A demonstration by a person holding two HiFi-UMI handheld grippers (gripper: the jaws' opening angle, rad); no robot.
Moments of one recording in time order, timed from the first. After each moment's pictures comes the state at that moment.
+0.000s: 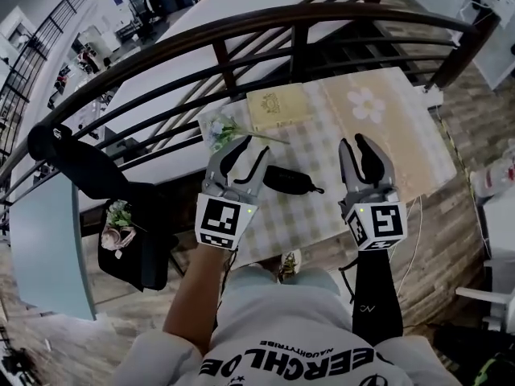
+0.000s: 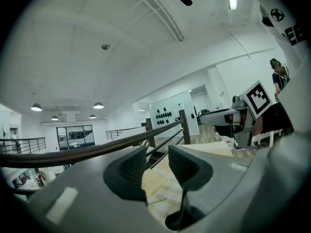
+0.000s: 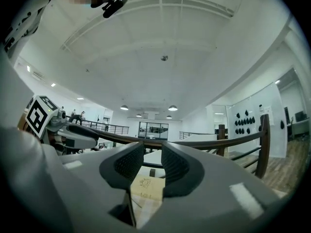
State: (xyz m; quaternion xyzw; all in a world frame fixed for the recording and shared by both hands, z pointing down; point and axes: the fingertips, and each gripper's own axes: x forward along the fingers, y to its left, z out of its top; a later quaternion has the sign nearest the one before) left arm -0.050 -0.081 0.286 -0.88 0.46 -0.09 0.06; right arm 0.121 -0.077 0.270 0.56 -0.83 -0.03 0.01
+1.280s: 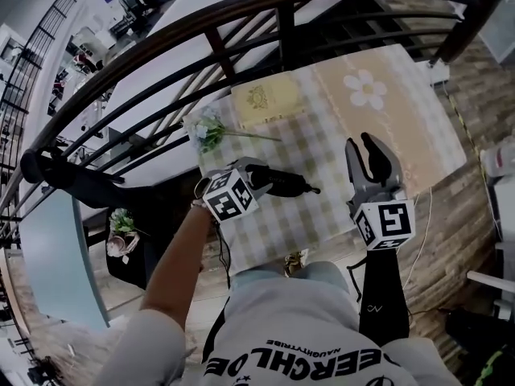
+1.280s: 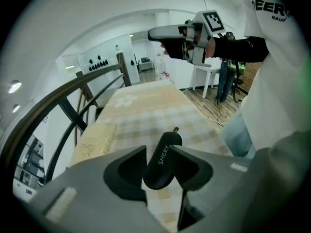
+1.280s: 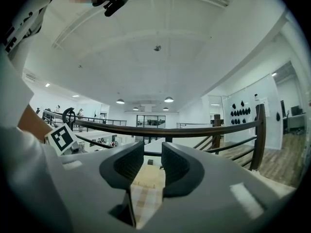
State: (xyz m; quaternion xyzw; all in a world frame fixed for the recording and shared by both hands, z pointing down) left arm 0.009 -0.088 0.500 -0.88 0.10 -0.46 0.03; right arm 0.180 -0.116 0.325 0.57 -0.82 0.02 0.04
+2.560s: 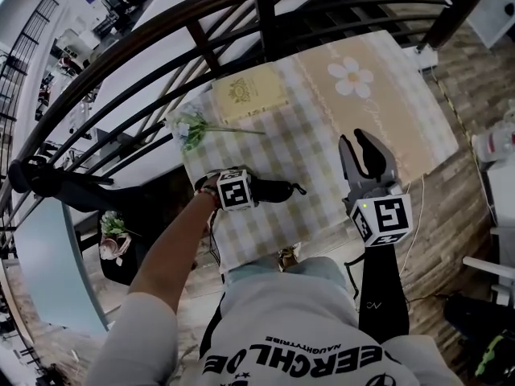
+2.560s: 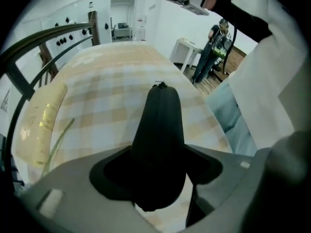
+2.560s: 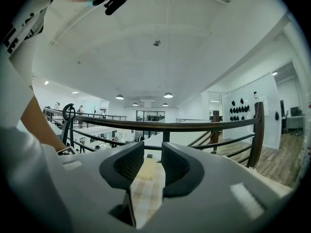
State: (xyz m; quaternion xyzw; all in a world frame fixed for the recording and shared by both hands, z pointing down) left arm -0.002 -0.038 0.622 -0.80 -0.08 -0.59 -0.06; right arm 0.199 -0.111 0.344 0.57 -0.82 0.03 0.06
